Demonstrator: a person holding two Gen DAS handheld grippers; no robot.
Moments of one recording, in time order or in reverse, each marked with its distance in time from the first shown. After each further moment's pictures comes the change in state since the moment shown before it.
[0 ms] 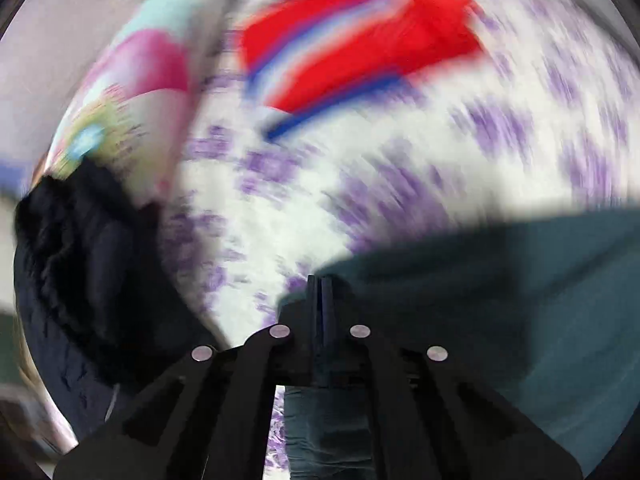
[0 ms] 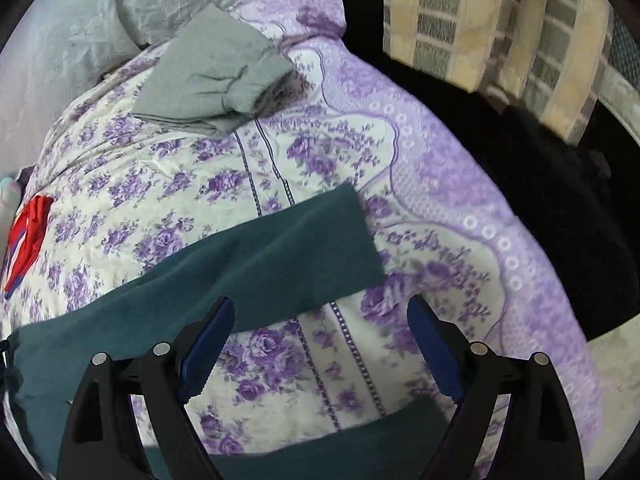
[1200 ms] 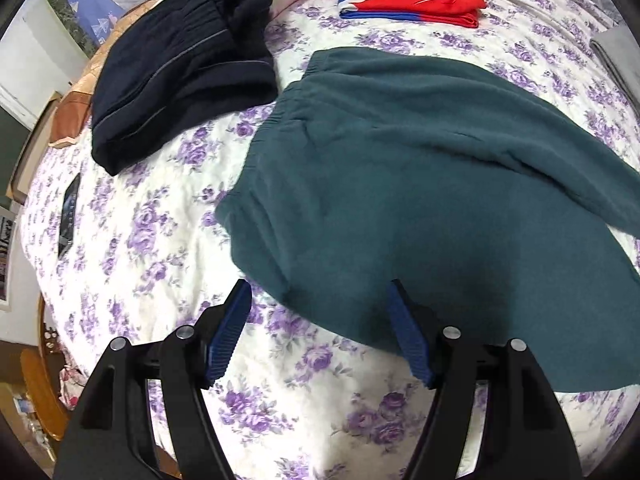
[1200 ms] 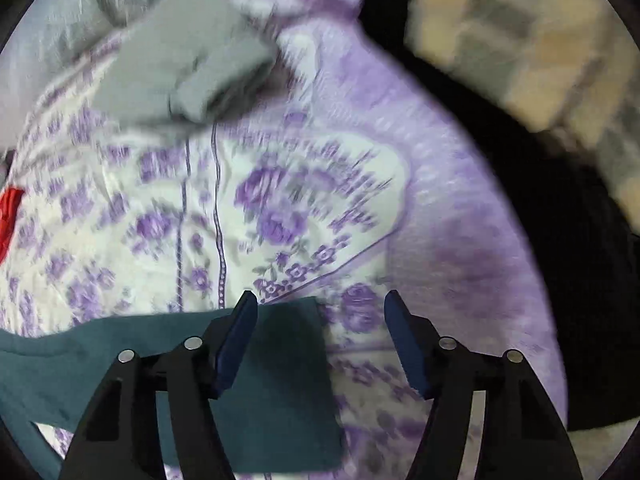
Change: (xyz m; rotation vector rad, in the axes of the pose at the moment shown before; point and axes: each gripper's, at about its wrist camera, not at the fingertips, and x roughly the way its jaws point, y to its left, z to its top) left arm -0.112 -0.058 -0.194 -0.372 0.125 0.044; right arm 0.103 -0.028 0.082 -0.177 0.126 0.030
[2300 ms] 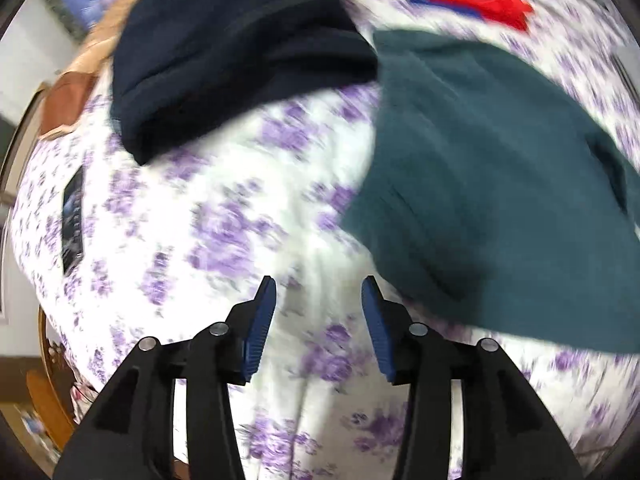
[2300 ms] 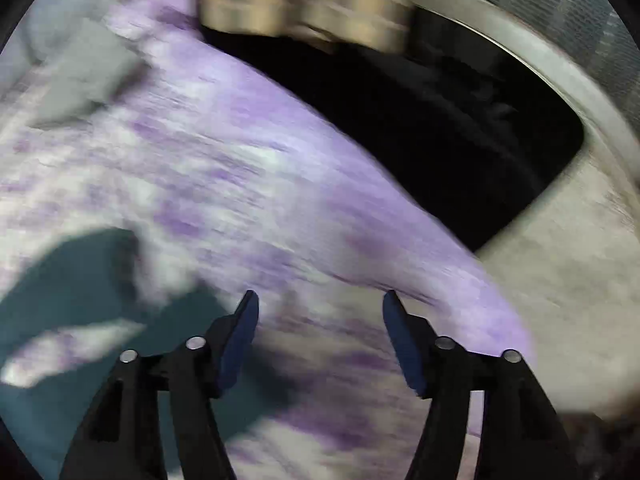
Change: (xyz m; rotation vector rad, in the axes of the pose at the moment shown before) left arm 0.030 0.110 0.021 0.011 0.063 -0.055; right arm -0.132 -0.037 -0.182 0.353 -0.095 -0.273
